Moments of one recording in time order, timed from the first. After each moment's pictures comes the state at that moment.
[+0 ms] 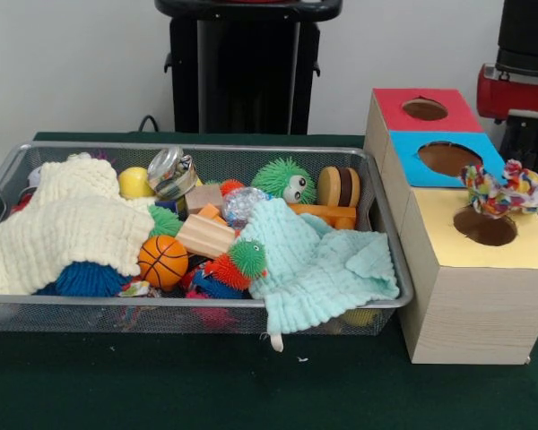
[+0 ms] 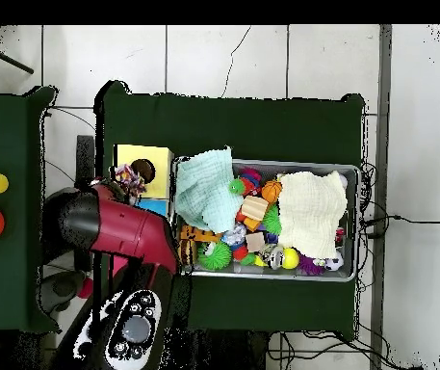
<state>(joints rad) 0.35 -0.54 -0.31 1.58 0.60 0.42 1.84</state>
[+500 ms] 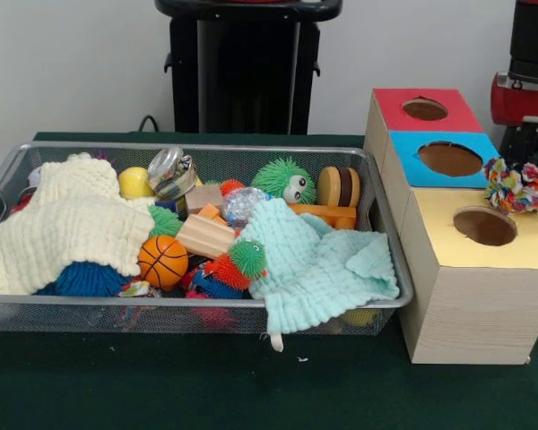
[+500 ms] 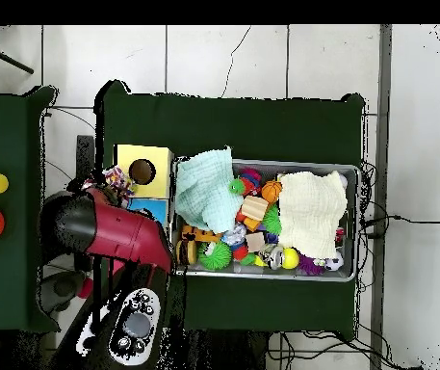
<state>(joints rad) 0.34 -0.55 -0.24 1.62 0.63 0.37 1.84</state>
